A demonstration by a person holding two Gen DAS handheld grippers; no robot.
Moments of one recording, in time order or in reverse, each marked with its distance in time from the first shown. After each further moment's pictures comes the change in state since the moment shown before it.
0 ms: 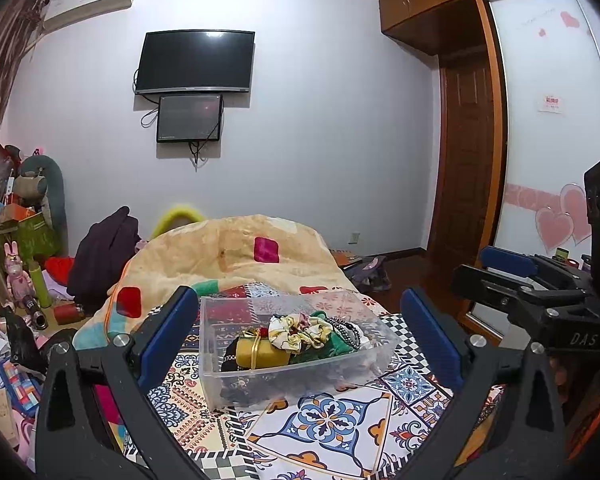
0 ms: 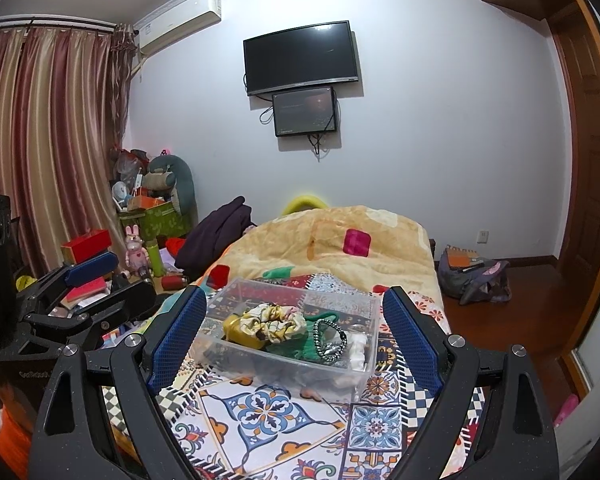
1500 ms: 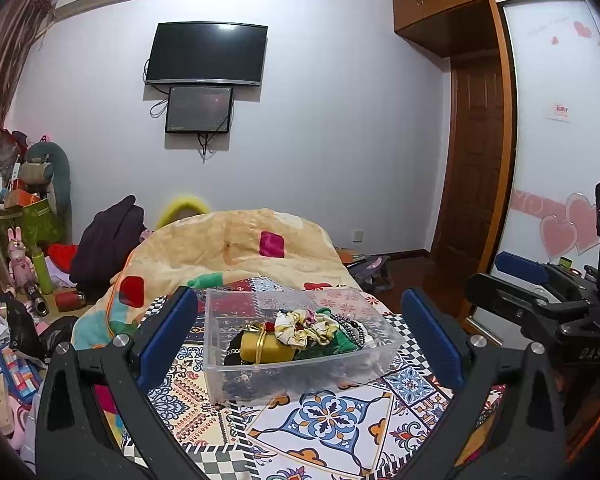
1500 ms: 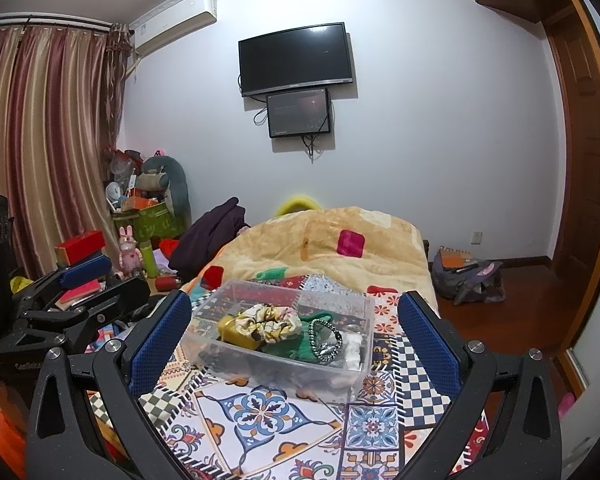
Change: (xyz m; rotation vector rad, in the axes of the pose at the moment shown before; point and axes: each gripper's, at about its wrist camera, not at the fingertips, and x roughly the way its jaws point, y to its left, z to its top) left arm -0.001 0.009 0.001 -0.045 0.017 0.016; right arm 0.002 0.000 0.000 0.001 -0.002 -0.026
